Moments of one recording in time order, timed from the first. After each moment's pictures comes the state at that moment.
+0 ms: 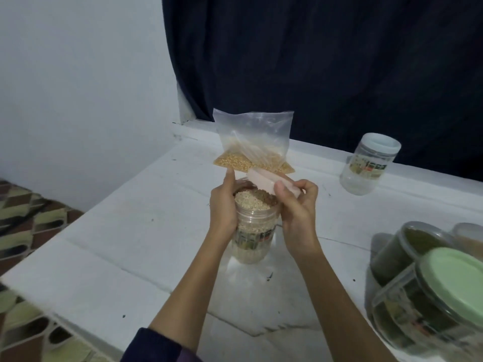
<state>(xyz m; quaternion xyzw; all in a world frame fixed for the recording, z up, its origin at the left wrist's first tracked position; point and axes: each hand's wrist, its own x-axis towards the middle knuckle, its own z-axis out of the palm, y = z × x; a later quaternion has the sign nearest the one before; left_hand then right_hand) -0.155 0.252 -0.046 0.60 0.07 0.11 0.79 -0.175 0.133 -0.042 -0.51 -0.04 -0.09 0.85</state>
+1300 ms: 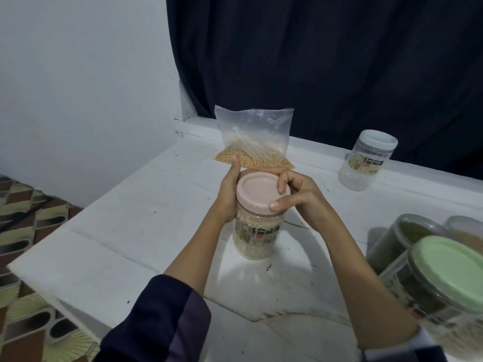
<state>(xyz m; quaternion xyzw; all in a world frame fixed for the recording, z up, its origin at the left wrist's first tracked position) -0.155 0.253 -0.030 0.57 -0.05 -0.05 0.82 -0.161 0.095 -0.021 -0.70 -0.21 0.07 0.68</state>
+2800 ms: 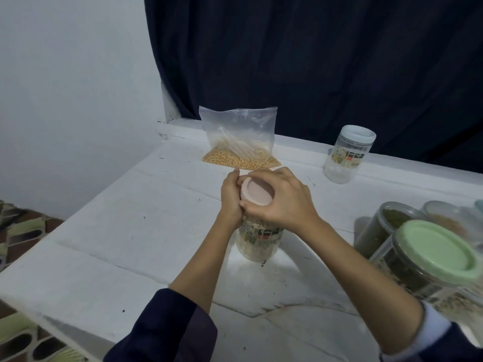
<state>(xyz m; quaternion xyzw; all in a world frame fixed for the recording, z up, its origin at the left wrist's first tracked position) -0.155 0.228 -0.041 0.45 0.07 -0.03 0.89 -0.197 0.128 -0.005 -0.94 -0.17 -0.18 0.23</state>
